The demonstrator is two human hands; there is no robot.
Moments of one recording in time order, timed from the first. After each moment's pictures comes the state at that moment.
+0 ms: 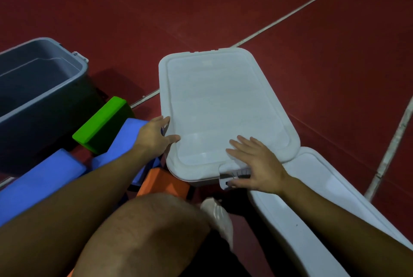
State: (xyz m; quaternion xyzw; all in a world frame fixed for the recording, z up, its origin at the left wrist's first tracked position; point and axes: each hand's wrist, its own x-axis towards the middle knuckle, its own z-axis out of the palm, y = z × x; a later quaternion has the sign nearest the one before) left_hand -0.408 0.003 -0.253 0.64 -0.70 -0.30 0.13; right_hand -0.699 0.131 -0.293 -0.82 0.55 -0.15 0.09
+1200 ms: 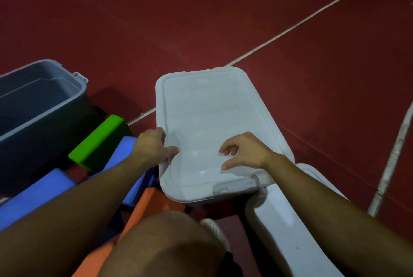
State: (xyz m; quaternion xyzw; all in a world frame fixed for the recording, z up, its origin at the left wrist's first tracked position) left_hand -0.429 -0.017 -0.227 0.66 -0.72 -0.20 0.03; right_hand -0.709 0.052 -0.238 -0.70 0.61 -0.15 0.33
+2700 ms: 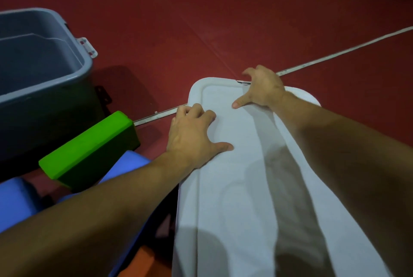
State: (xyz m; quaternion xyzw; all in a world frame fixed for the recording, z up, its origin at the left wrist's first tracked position) left_hand -0.445 -0.181 -0.295 0.61 -0.76 -0.13 0.19; right_hand -0.653 -0.313 -0.247 -0.72 0.69 -0.02 0.06
